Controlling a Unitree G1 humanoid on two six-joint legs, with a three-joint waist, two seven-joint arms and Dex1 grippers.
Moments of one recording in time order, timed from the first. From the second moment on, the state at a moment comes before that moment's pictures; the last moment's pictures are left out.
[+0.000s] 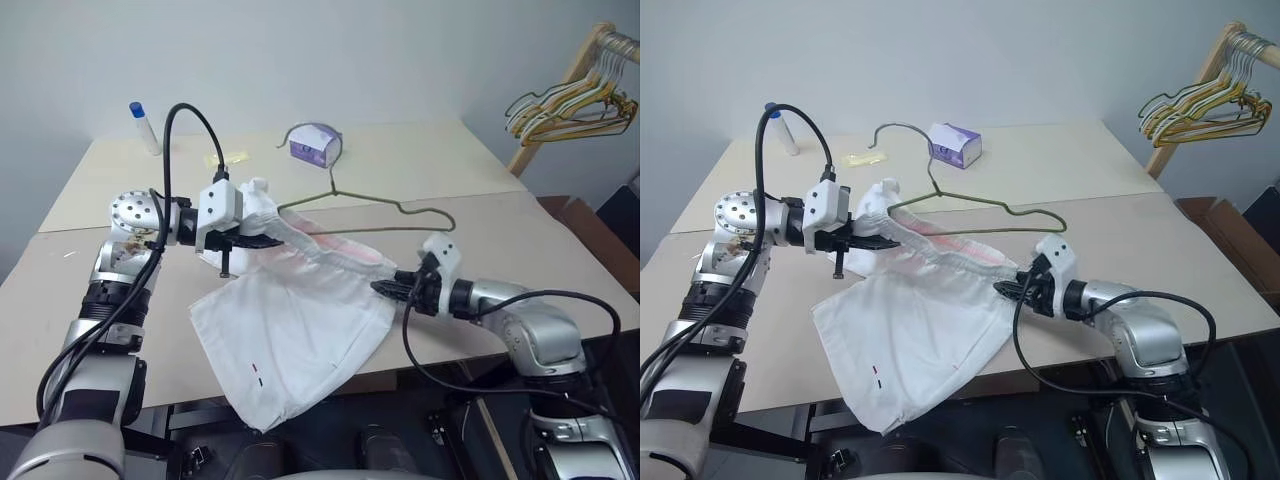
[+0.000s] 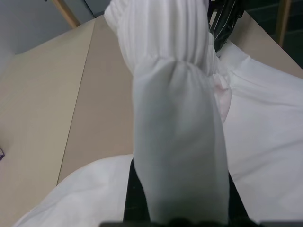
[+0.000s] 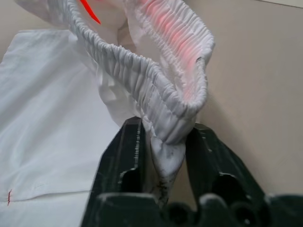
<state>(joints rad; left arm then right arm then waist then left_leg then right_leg) -0.76 0.64 -0.10 0.44 -0.20 -0.08 -1.44 -0.33 -0.54 0.02 -0.19 0.43 0.81 0.79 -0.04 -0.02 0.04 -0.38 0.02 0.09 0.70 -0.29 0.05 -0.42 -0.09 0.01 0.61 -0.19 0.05</state>
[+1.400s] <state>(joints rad) -0.68 0.69 -0.18 0.52 -0.04 -0.13 -1.30 -0.32 -0.74 -0.06 -0.43 0.48 0.72 0.84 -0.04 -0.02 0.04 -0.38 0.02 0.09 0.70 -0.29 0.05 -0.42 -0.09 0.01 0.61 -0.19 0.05</state>
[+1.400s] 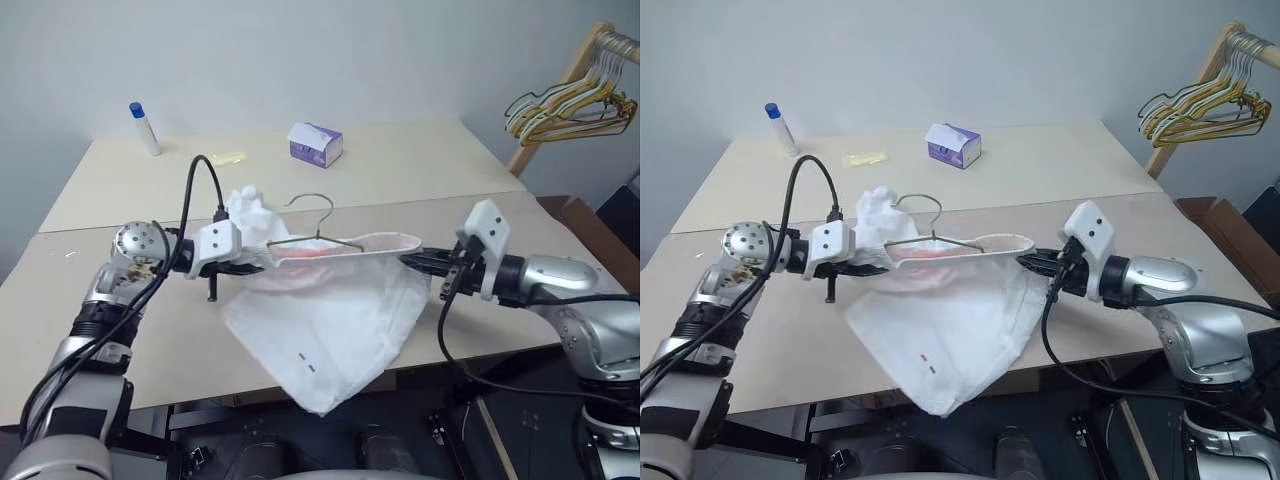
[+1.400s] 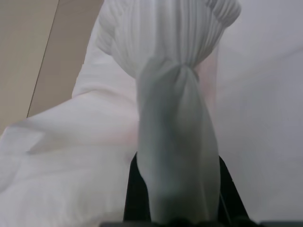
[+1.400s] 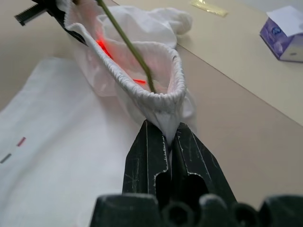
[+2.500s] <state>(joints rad) -0.78 0.62 -0.17 0.54 -0.08 -0.13 -1.36 -0.73 -0.86 0.22 0.06 0.24 0.44 1.23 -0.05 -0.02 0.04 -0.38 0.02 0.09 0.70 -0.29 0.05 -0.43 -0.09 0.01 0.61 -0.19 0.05</state>
